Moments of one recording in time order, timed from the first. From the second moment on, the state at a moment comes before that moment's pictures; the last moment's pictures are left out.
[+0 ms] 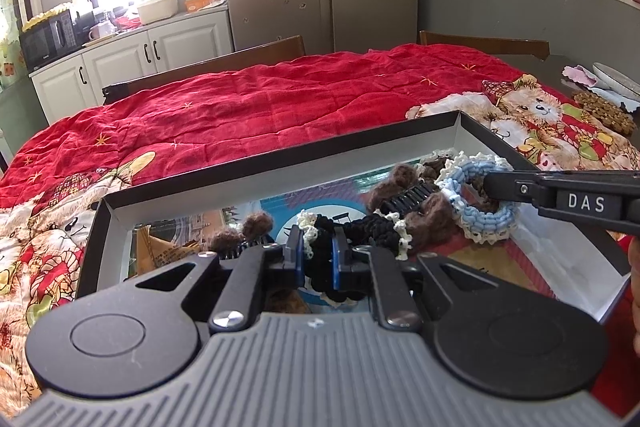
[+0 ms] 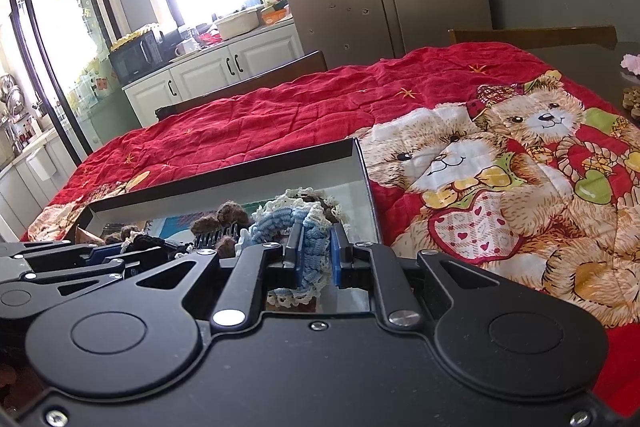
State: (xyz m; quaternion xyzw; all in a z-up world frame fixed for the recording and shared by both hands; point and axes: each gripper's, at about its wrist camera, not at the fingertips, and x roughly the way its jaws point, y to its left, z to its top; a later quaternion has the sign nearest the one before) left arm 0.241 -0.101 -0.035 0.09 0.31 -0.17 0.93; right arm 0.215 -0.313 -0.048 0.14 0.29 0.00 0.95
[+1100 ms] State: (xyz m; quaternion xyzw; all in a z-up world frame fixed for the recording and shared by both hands) left arm 0.237 -0.102 -0.033 0.10 0.31 -0.16 0.93; right arm 0.211 -0.313 -0.045 0.13 0.28 0.00 0.95
